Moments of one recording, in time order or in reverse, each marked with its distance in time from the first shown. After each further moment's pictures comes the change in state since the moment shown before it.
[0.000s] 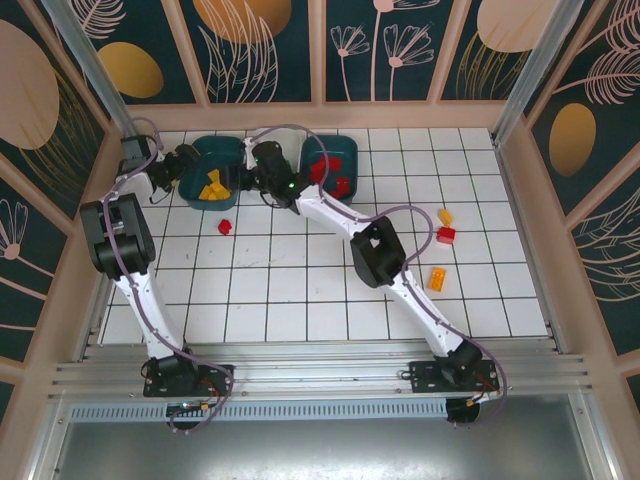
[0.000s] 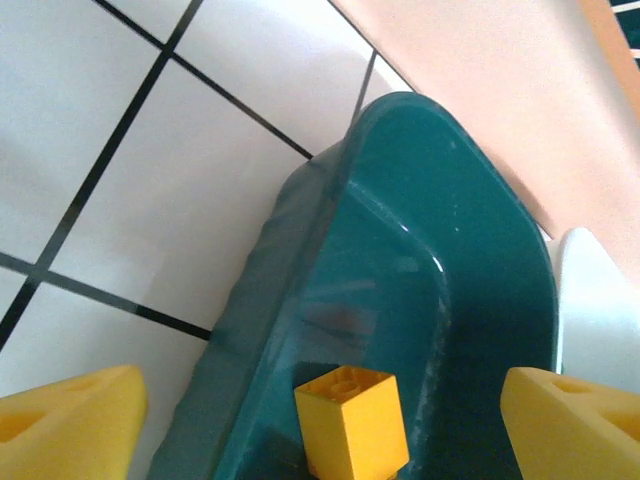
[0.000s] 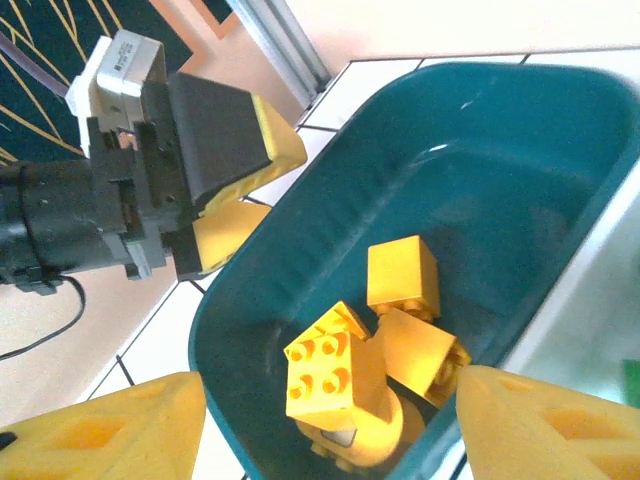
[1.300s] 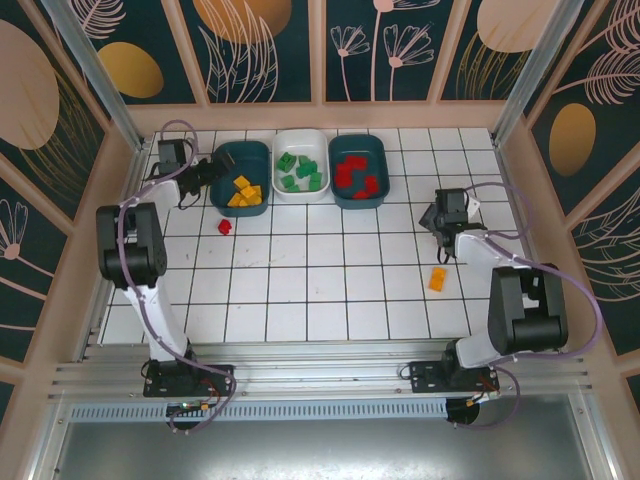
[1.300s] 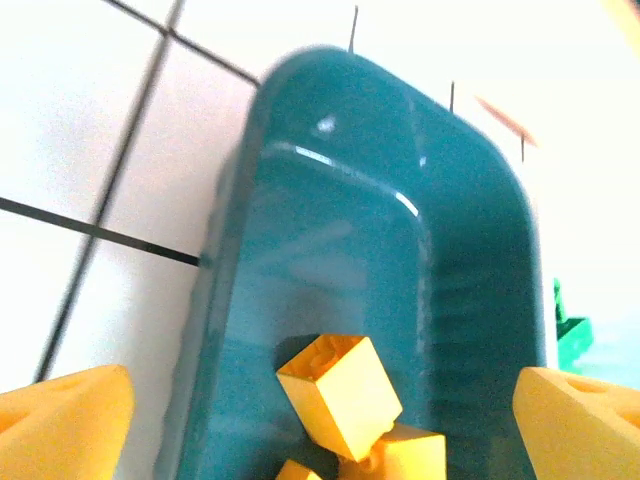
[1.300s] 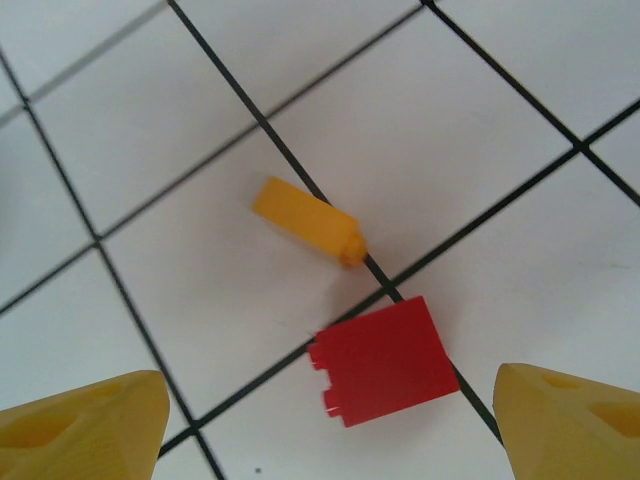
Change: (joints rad) left arm -0.185 -0.205 -0.237 0.072 -0.137 0.013; right arm -0.699 -1.149 -1.658 -0.040 0.492 0.150
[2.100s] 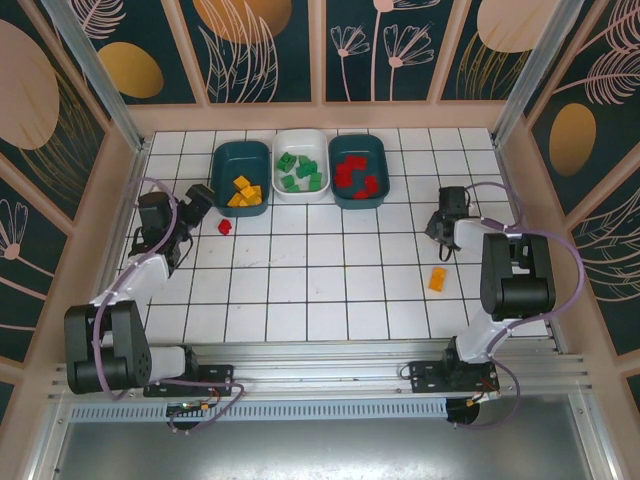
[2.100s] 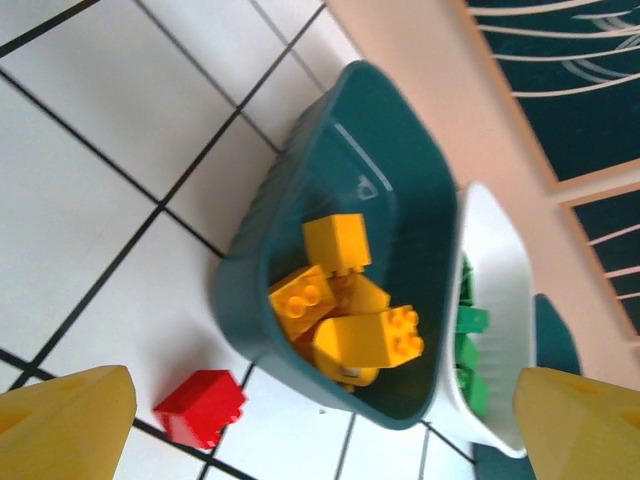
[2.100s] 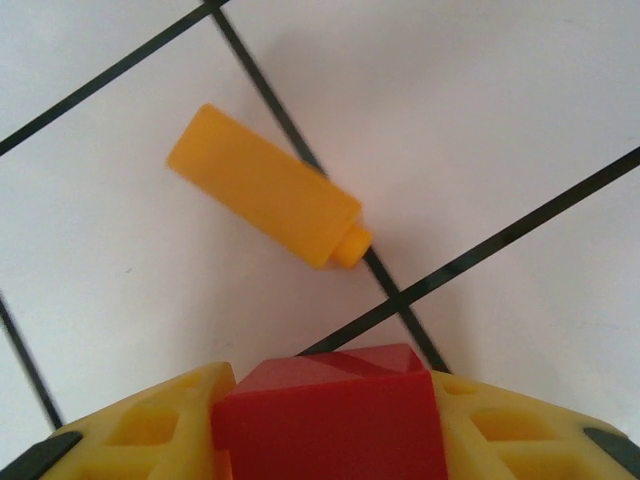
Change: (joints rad) left arm 0.001 -0.682 -0.717 0.235 -0.139 -0.328; right arm -0.060 0.195 0.076 0.006 -0.138 -0.107
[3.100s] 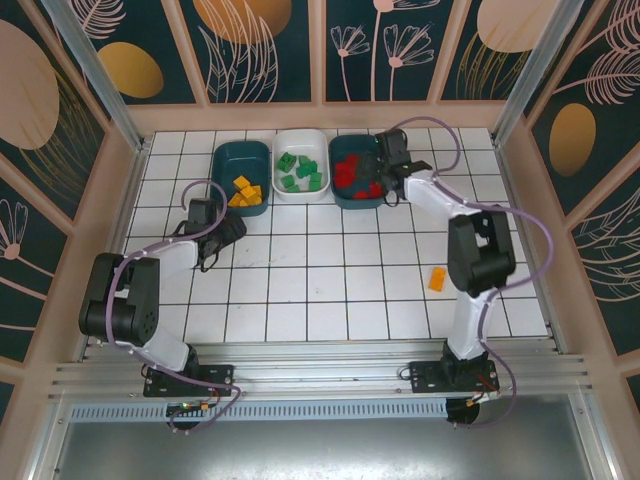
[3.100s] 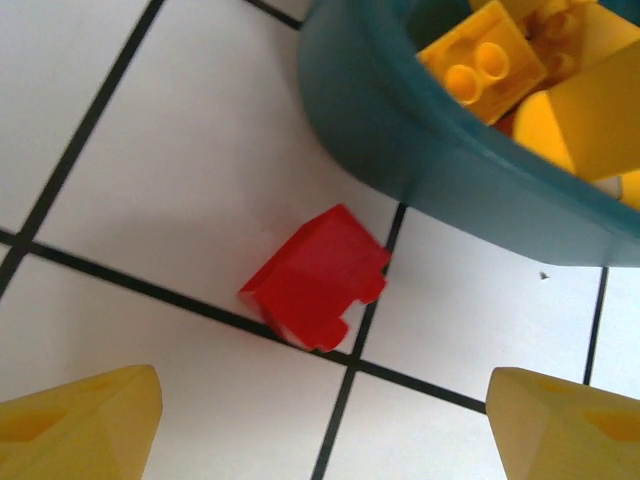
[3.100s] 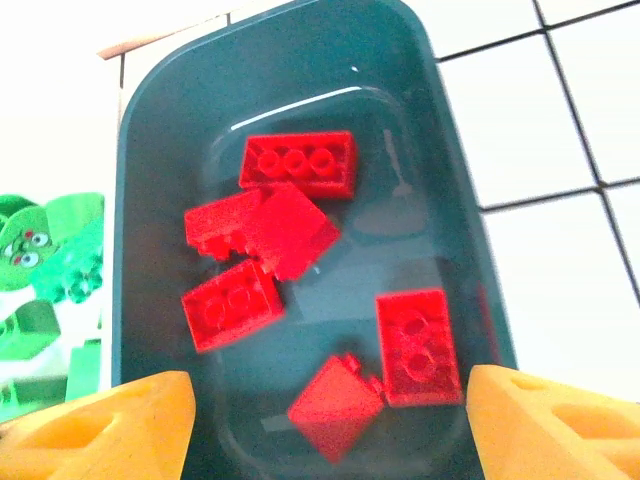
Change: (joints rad) left arm -0.227 0.291 0.071 -0.160 -0.238 0.266; right arm 0.320 0.215 0.596 -0.114 -0.090 -0.013
